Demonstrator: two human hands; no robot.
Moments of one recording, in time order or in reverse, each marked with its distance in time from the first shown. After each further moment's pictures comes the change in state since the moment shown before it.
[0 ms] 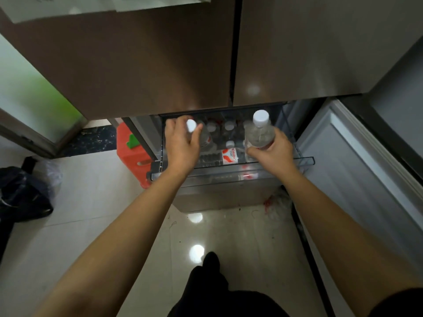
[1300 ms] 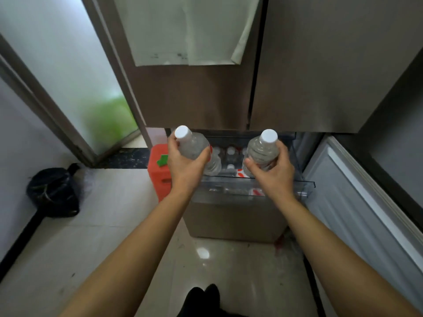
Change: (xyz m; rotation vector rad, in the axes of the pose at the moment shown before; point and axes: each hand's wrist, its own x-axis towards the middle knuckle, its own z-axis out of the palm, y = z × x) left_hand -0.093 0.075 -0.098 -0.366 0.311 -0.164; right_hand -0.090 -0.061 -0.024 0.207 0.093 -0.352
